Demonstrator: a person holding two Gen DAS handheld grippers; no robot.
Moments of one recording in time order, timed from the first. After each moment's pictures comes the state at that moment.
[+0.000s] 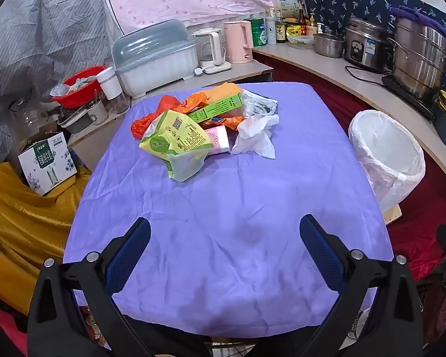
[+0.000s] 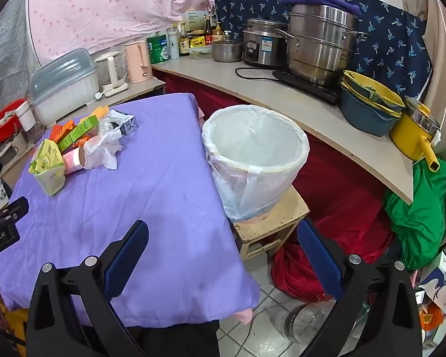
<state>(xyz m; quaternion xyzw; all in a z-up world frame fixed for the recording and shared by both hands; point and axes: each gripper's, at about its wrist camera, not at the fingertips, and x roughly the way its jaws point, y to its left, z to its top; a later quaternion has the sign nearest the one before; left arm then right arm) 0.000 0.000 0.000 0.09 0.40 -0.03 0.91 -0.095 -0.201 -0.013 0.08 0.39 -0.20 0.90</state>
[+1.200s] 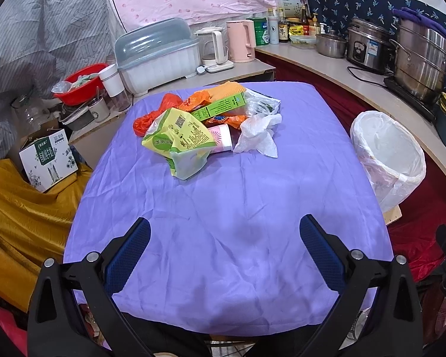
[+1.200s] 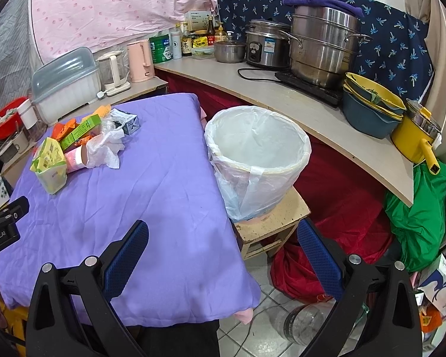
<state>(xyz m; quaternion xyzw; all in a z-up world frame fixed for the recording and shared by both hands) -0.004 0.001 0.003 0.08 0.40 -0.03 0.91 -0.094 -0.197 -0.009 0.08 0.39 -0.20 0.90</state>
